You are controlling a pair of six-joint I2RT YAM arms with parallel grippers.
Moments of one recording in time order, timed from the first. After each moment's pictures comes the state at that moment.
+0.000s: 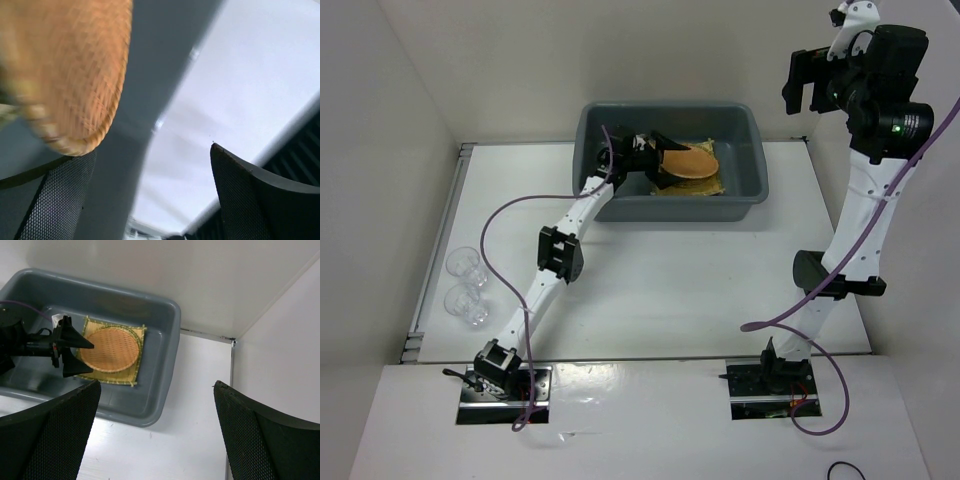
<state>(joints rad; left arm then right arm) -0.40 3.09 3.11 -0.33 0.79 -1.69 -0.09 1.88 2.87 -1.26 -0.20 -0.19</state>
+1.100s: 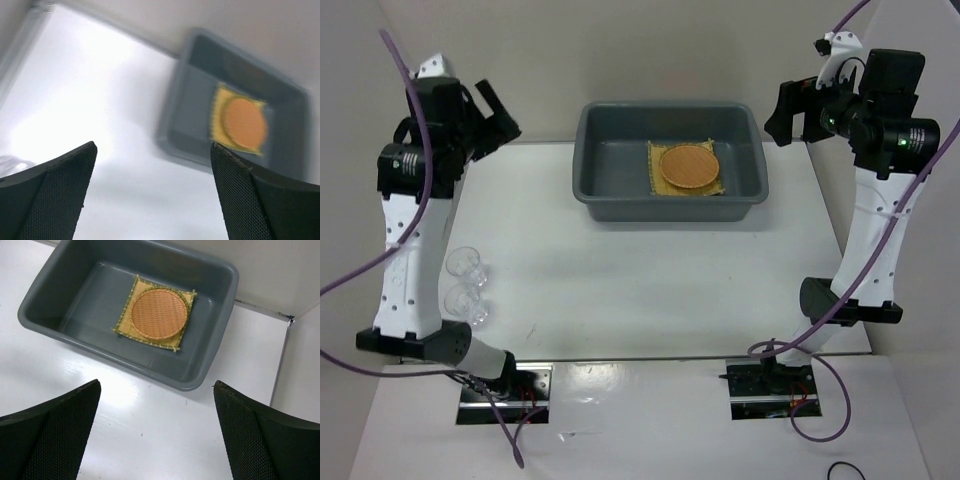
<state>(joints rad) -0.11 1.58 2.20 -1.07 -0.13 -0.53 -0.09 1.67 2.53 -1.30 -0.39 -0.19</state>
